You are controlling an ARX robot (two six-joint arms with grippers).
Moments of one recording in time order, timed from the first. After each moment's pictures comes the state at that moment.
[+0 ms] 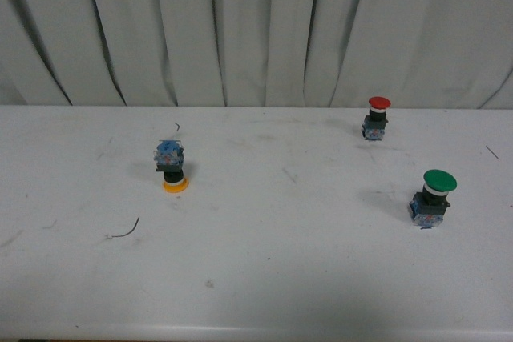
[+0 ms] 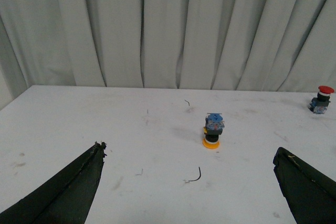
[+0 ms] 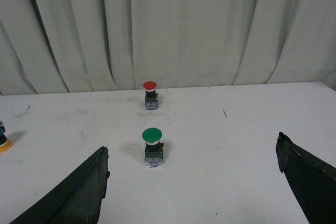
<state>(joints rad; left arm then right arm) 0.00 0.01 0.01 0.00 0.00 -0.01 -0.01 0.00 0.01 0.00 0.00 0.01</state>
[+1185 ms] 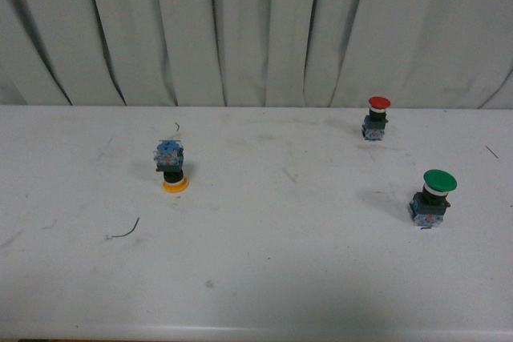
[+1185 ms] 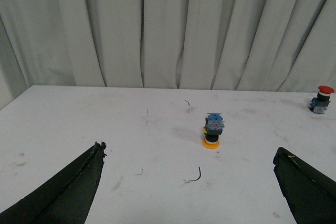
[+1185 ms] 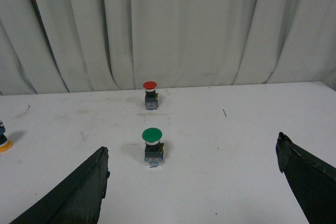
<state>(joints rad) 0.00 0.01 0.01 0.00 0.00 -0.01 -0.01 0.00 0.01 0.00 0.00 0.01</state>
